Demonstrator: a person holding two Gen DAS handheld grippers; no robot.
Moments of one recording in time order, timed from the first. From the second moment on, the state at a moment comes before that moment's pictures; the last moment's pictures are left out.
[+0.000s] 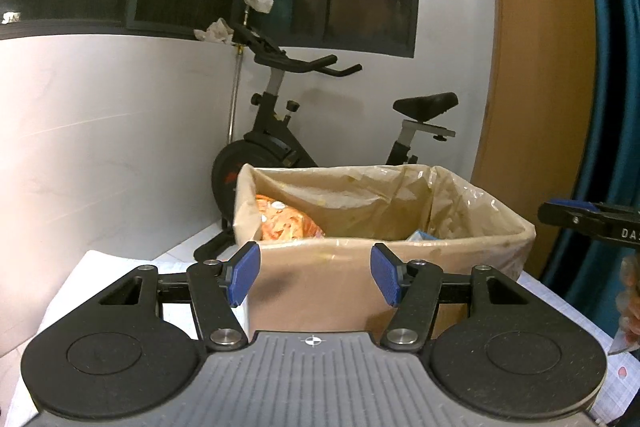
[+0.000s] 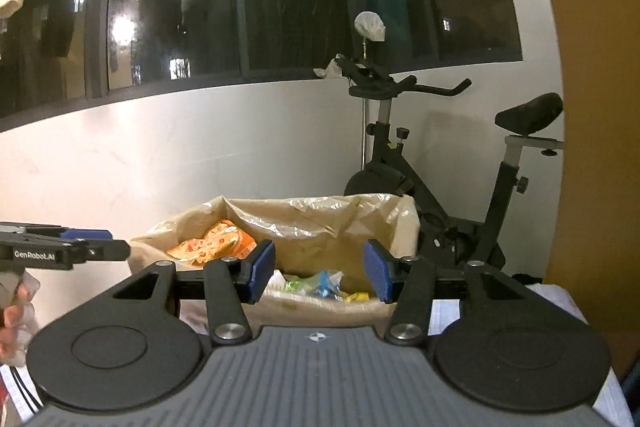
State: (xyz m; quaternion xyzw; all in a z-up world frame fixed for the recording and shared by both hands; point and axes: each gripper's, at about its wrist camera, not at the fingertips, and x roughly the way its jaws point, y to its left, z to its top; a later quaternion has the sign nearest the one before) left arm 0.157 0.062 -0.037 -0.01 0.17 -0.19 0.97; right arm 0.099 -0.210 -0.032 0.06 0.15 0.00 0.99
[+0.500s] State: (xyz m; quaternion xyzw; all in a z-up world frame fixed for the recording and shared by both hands) left arm 0.142 0.058 -0.123 -0.04 0.28 -0.17 0.94; right arm 0.067 -0.171 -0.126 0.06 0.28 0.01 0.96
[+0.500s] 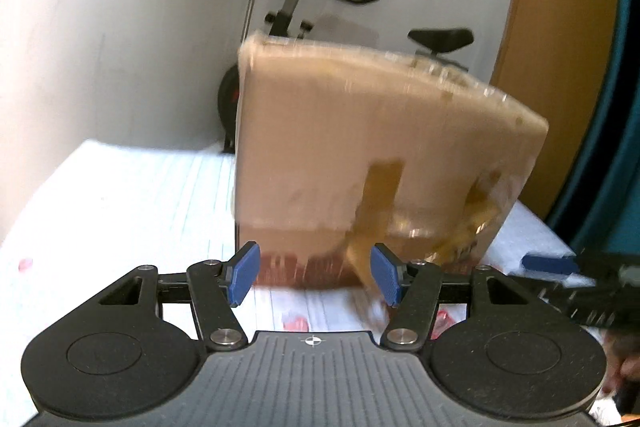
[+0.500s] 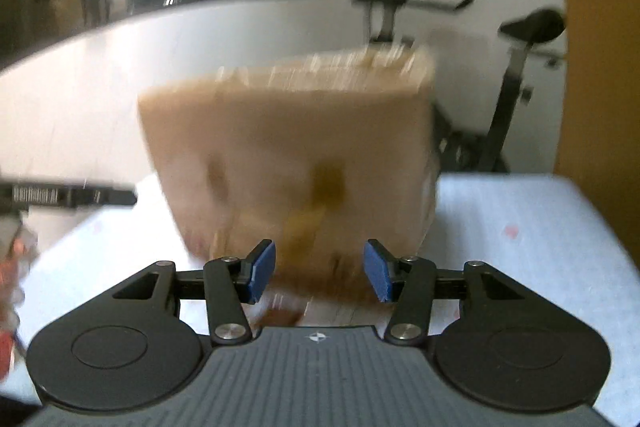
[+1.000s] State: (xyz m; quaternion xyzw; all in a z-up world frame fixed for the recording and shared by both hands) left arm 0.142 0.058 -0.160 -0.05 0.33 -0.16 0.93; right arm 0.091 -0.138 -0.210 0.01 0.41 0.06 0.91
